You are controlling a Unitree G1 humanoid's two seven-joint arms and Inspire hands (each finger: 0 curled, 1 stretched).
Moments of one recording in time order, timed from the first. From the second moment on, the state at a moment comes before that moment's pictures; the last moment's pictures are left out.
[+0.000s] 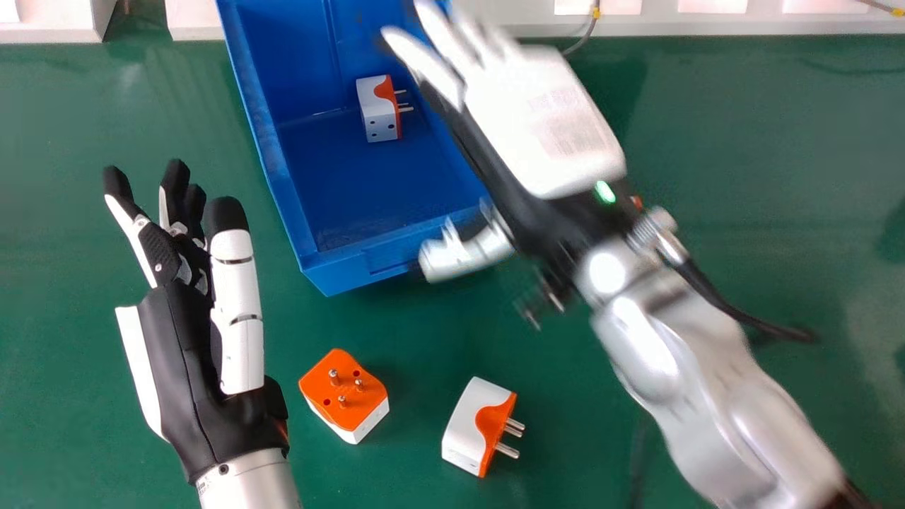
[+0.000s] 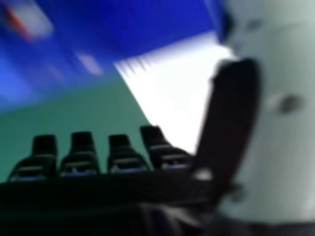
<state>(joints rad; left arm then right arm) 0.35 -0.04 -0.21 -0.26 -0.01 -0.44 0.46 -0.28 -0.37 0.49 -0.25 -0.88 0.17 0.20</state>
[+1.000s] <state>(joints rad) 0.35 -0.04 -0.22 -0.31 0.00 -0.40 0.47 -0.12 -0.16 0.67 -0.10 -1.18 0.18 0.48</state>
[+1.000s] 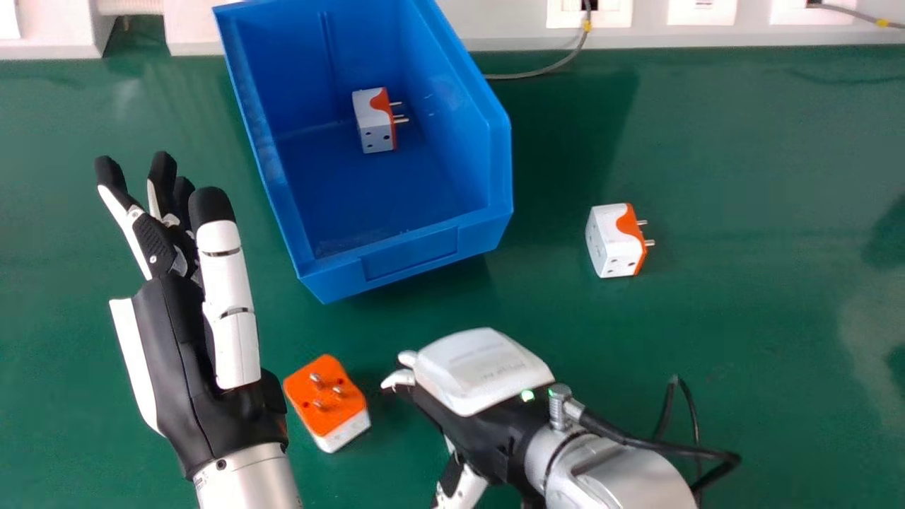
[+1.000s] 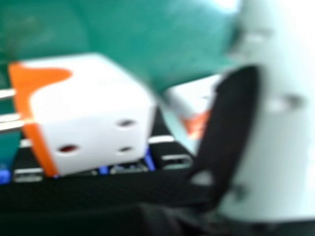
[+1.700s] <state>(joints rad) 0.35 -0.04 -0.22 -0.32 0.00 -0.40 0.48 -0.16 -0.15 0.64 0.04 -1.02 0.18 0.24</state>
